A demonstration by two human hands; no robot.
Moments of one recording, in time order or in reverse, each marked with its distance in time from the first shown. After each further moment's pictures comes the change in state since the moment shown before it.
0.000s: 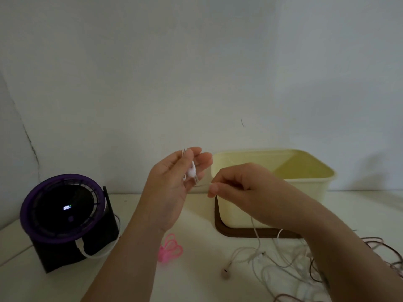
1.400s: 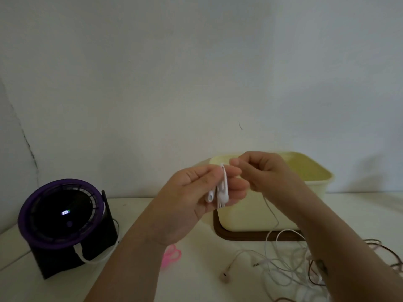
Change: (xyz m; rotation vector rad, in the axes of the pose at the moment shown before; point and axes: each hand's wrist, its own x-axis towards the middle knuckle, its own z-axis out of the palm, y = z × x) left_hand -0.017 0.006 0.017 0.059 -0.376 -0.146; right_hand 0.008 0.032 -0.009 0.417 0.327 0.057
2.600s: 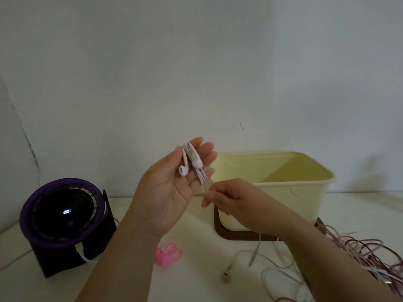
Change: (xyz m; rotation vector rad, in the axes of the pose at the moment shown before) left_hand 0.009 0.007 -0.016 -0.325 0.213 0.118; right_hand -0.007 0.006 0.032 -0.316 -0.354 0.012
